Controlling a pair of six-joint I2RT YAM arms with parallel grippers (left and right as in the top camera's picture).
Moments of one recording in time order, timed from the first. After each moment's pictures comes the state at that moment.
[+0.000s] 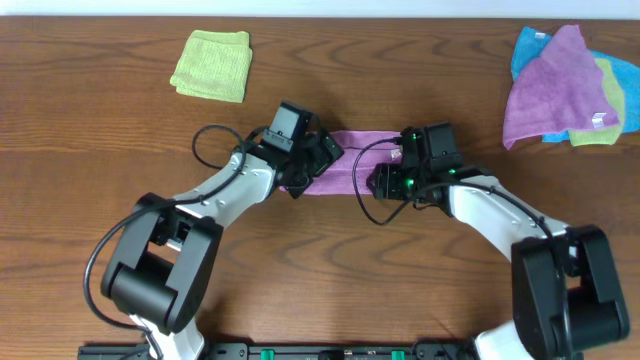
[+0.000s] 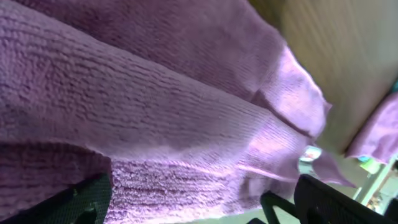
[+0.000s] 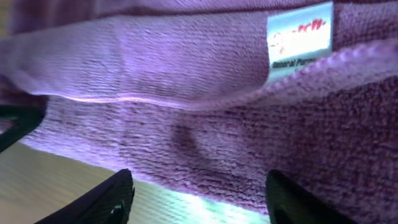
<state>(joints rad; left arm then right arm) -0.47 1.87 1.10 -0.25 0.33 -1.14 0.26 1.70 0.86 -0.28 -0.31 0.33</state>
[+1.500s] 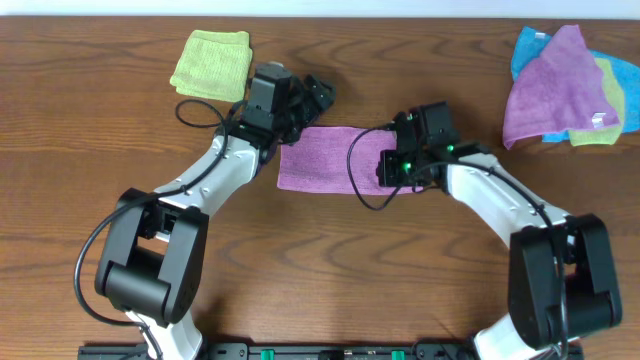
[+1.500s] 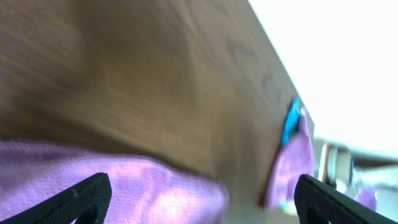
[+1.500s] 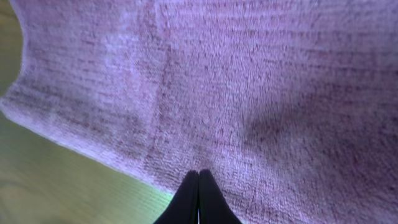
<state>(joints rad) -0.37 1.88 1.21 -0.01 0.31 -1.10 0.26 1.75 1.05 -0.46 -0.35 0.26</state>
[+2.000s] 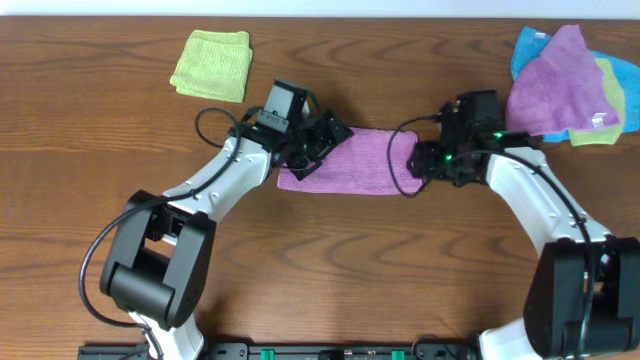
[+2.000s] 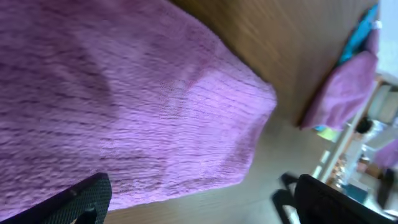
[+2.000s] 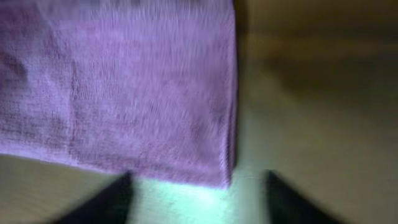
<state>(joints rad) -0.43 1.88 1.22 -0.31 0.46 -1.08 0.08 1.68 1.09 -0.62 -0.24 0.15</state>
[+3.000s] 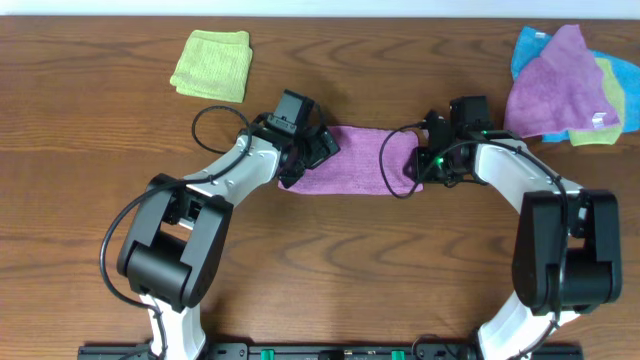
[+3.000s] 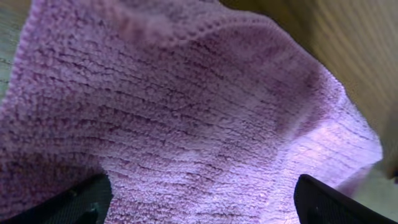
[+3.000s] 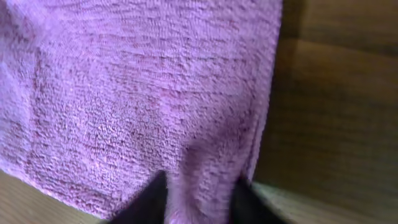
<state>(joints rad) -0.45 1.98 1.24 -0.39 0.26 -1.01 0.06 1.88 1.09 -0.51 -0.37 0.05</state>
